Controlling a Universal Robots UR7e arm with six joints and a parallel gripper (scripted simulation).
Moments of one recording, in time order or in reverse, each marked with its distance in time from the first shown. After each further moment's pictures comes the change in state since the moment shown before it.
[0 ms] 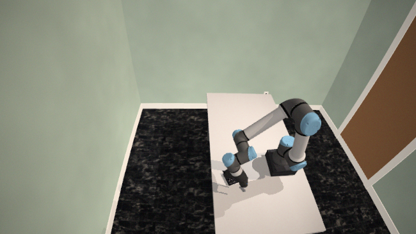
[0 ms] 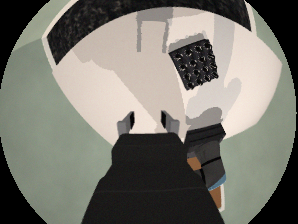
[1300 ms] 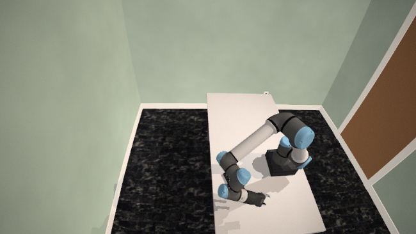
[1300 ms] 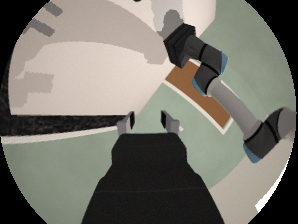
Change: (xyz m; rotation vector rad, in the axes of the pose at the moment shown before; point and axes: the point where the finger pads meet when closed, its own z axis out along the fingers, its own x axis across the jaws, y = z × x) arm -0.127 0.157 -0.022 -0.445 0.374 0.769
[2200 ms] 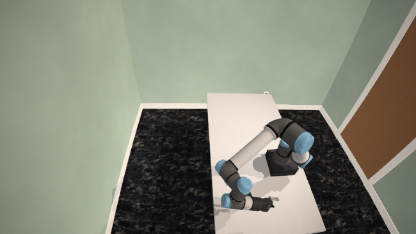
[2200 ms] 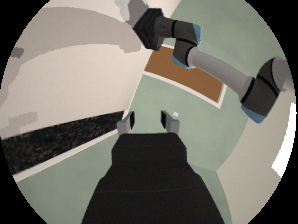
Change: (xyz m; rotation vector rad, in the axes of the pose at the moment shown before) arm 0.017 0.060 0.013 -0.040 0.142 0.262
